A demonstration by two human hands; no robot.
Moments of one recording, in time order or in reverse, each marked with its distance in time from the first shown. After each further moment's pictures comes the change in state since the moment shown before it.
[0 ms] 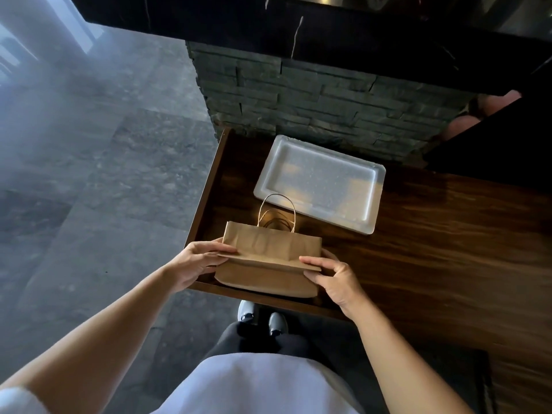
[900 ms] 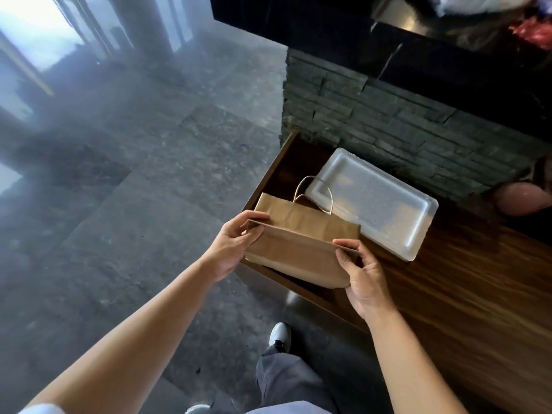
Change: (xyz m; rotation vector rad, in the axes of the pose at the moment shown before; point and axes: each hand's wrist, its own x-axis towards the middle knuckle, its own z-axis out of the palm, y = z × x) left_hand -0.075 -0.004 0.041 -0.175 0.269 0.494; right_hand -0.032 -0.052 0.036 0.308 -0.096 -0.132
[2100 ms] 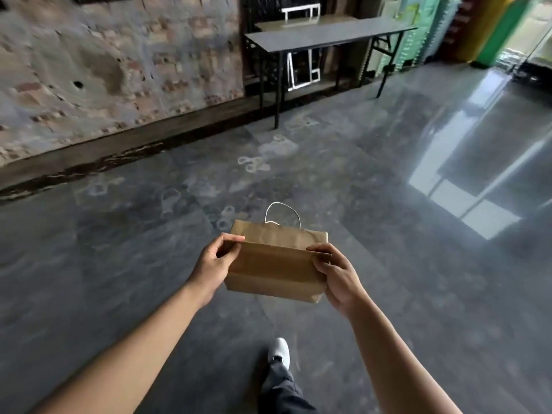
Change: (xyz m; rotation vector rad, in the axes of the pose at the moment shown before) left_hand -0.985 -0.166 -0.433 -0.402 2.279 0.186; right_hand -0.673 0.396 0.855 -0.747 -2.006 0.379
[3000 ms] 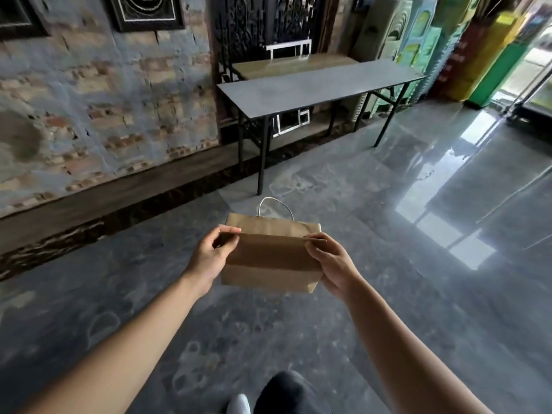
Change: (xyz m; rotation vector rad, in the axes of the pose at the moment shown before) left_hand 0.913 0.213 0.042 -0.070 -0.021 0.053; right_hand 0.864 -0.345 0.063 0.035 0.045 -0.050
